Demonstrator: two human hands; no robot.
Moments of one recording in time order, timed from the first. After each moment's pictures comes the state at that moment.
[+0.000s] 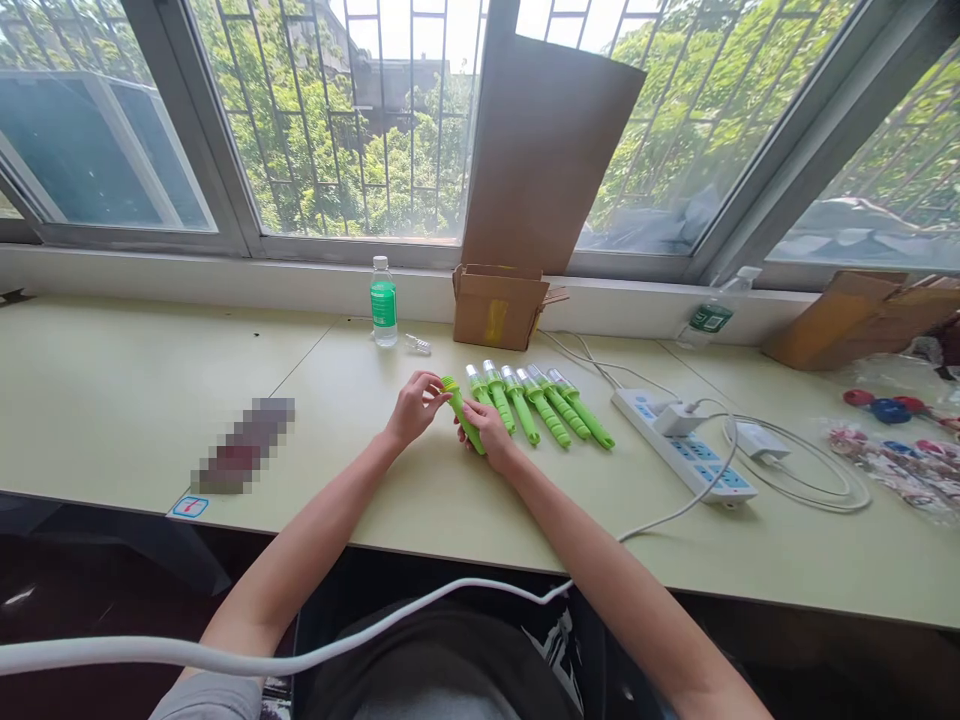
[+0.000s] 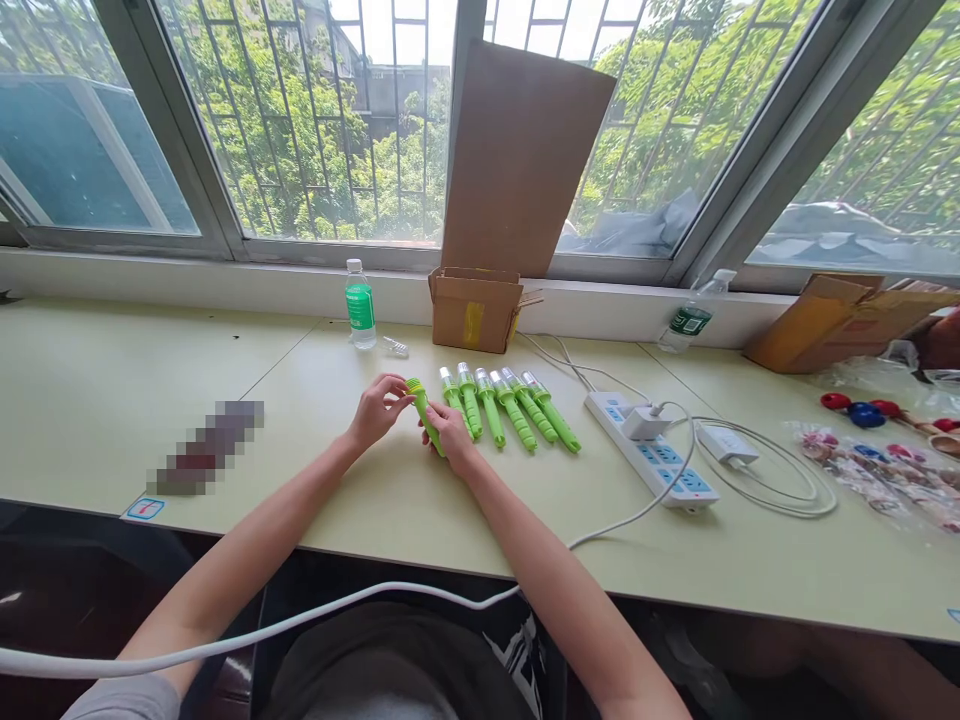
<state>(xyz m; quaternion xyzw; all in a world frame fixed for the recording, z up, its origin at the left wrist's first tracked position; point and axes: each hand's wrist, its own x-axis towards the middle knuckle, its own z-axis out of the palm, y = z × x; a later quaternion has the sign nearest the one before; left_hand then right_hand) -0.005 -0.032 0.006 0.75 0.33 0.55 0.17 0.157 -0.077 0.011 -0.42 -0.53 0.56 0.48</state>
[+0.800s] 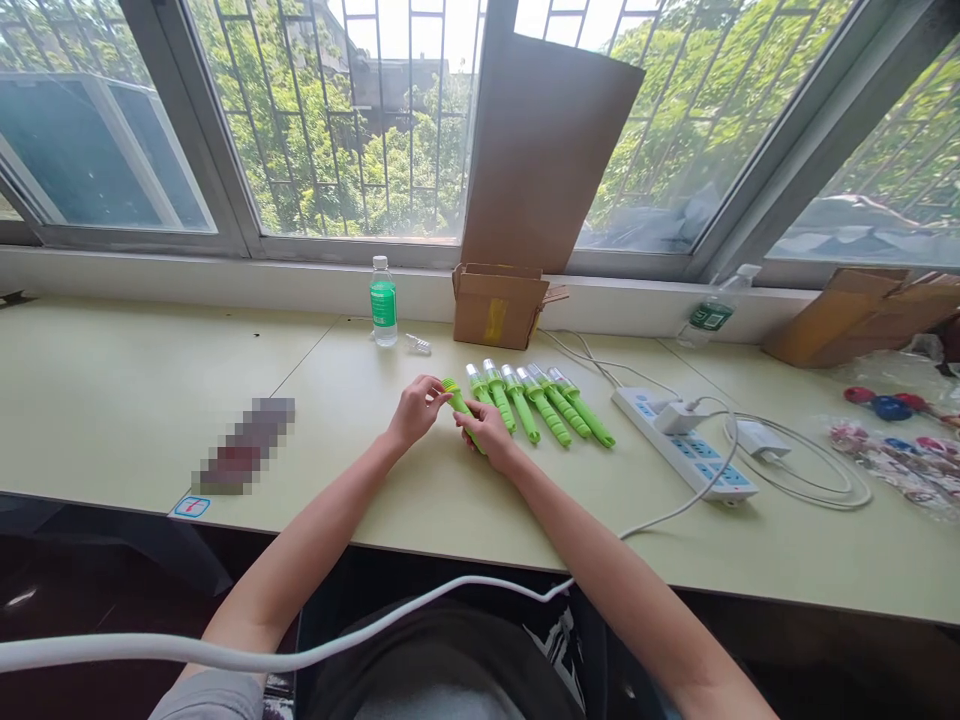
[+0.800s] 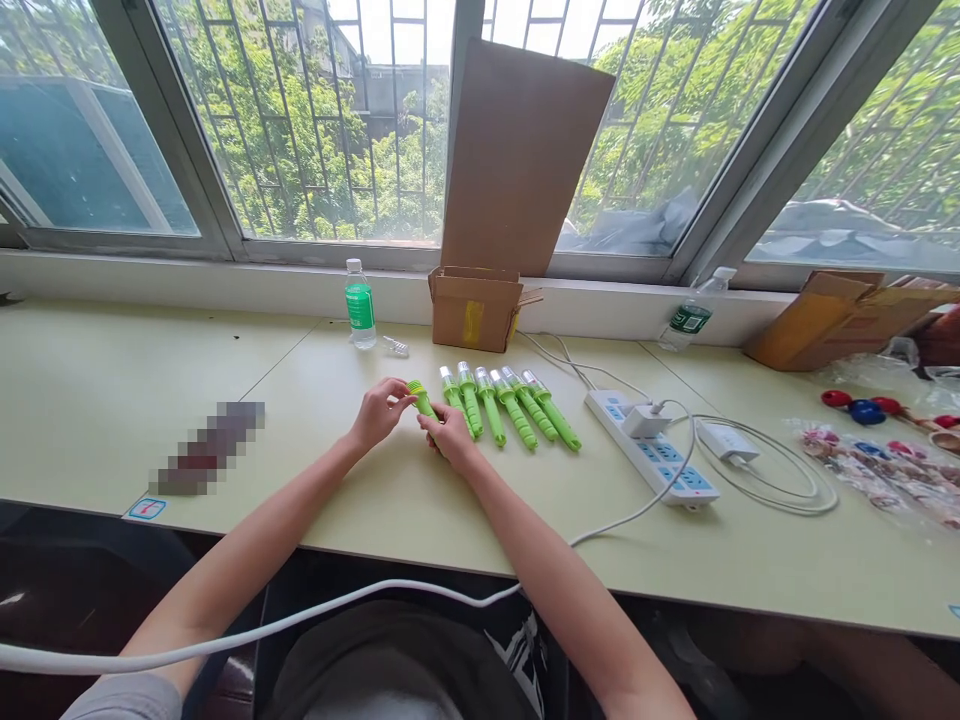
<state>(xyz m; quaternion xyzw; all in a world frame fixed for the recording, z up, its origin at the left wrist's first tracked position) -0.001 -0.031 0.001 0.75 0.36 0.53 0.16 0.155 -0.080 0.010 -0.45 -0.57 0.50 0.47</state>
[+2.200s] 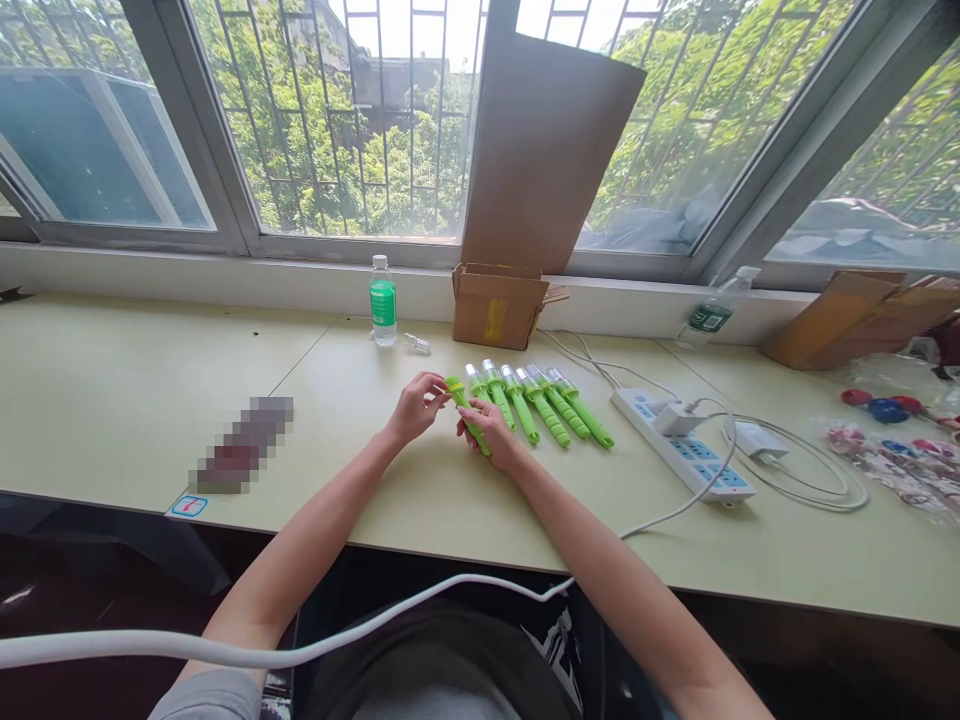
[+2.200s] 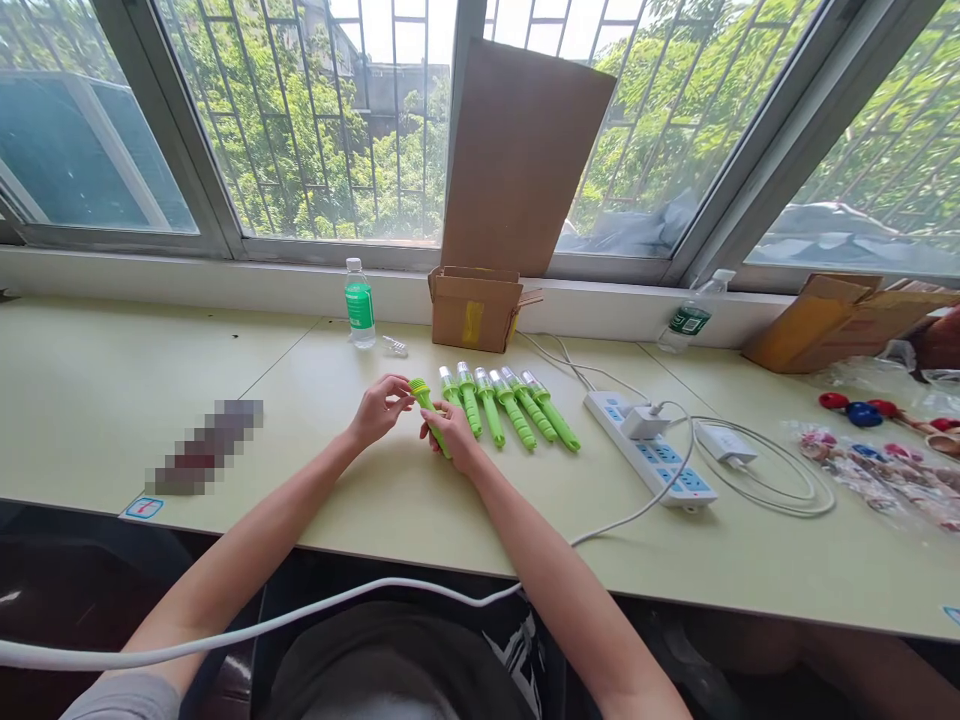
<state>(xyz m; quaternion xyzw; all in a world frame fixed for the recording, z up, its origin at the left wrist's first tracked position) -0.004 -0.030 0.004 0.75 0.31 0.53 0.23 0.163 -0.078 0.012 -0.42 -0.54 0.56 0.47</state>
